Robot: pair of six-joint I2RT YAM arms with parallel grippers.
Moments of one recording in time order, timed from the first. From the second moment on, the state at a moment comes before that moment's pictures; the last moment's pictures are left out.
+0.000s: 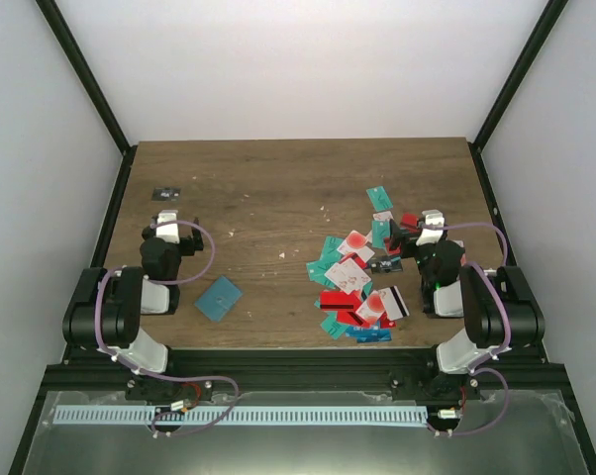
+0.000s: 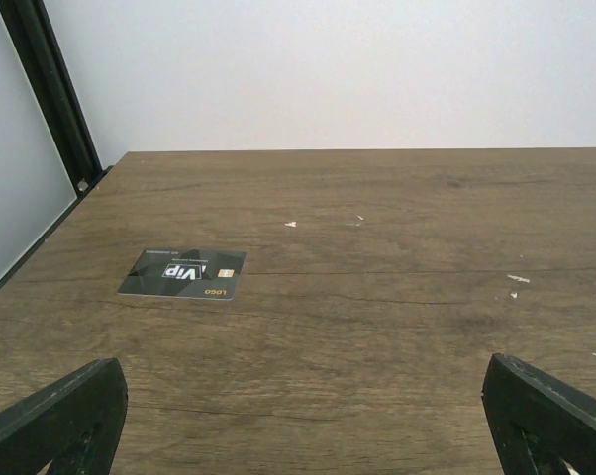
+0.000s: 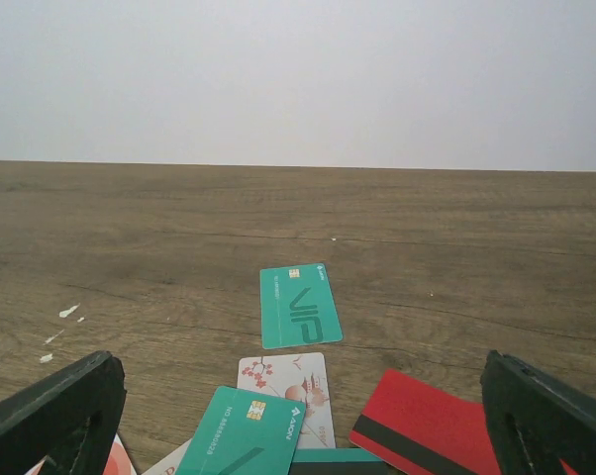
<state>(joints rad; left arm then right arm) 0.03 1.57 0.28 1.13 0.00 0.00 -0.01 1.55 0.24 1.21 -0.19 0.02</state>
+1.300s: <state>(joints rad) 0.02 1.02 1.10 -0.29 0.03 -0.24 -0.02 1.14 0.85 -0.02 -0.31 0.64</state>
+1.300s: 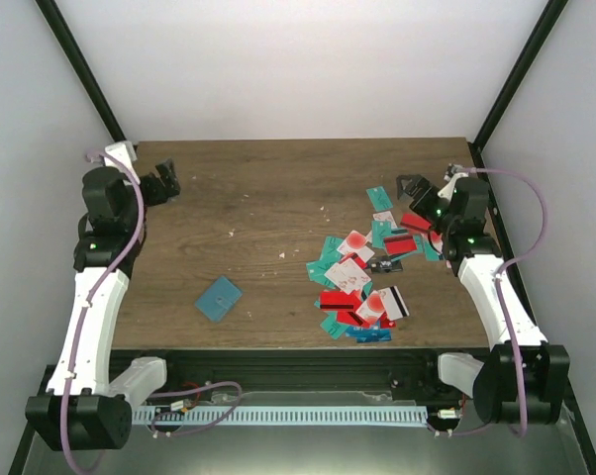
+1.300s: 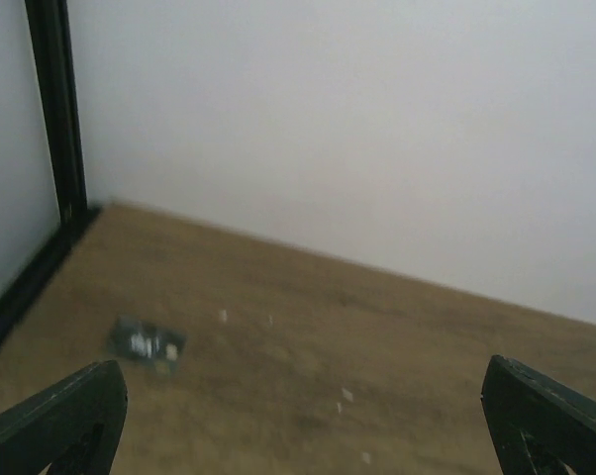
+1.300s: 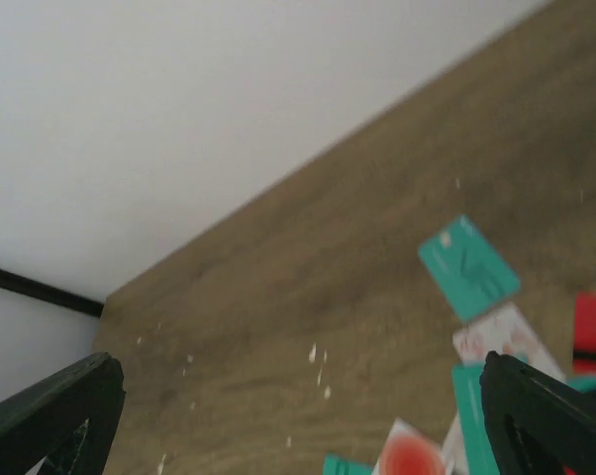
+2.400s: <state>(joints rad) -0.08 1.27 0.69 -0.82 0.24 -0.56 0.22 0.93 0.81 -0.66 -0.43 0.59</state>
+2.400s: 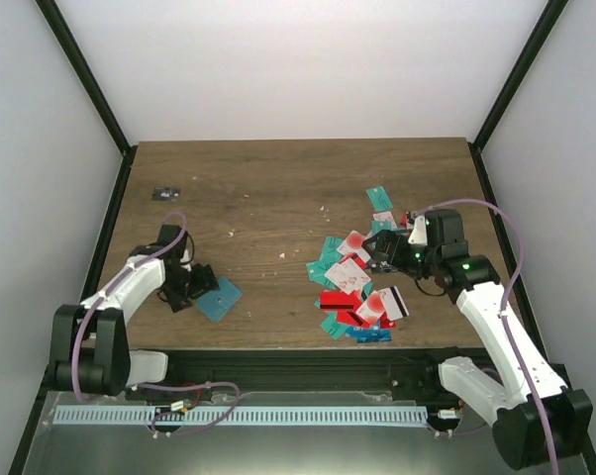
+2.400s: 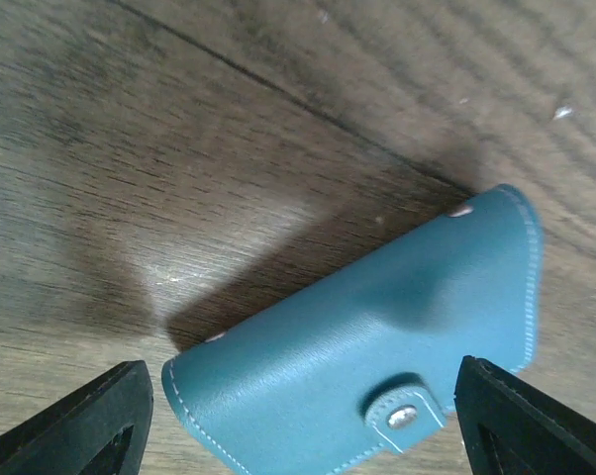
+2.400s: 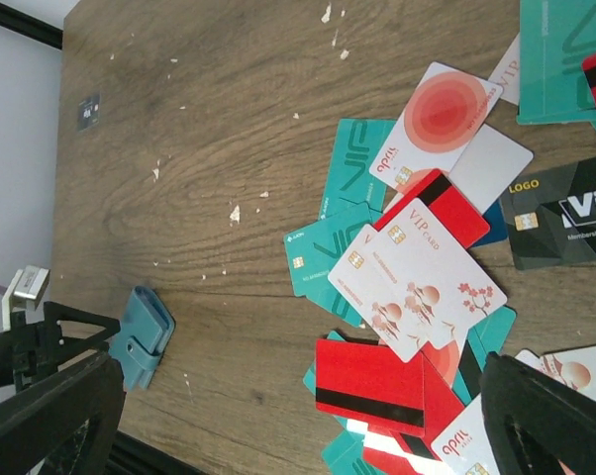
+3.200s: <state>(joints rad) -0.55 1.16 0.66 -0.85 0.18 -0.84 0.22 0.80 0.78 -0.77 -0.43 0.58</state>
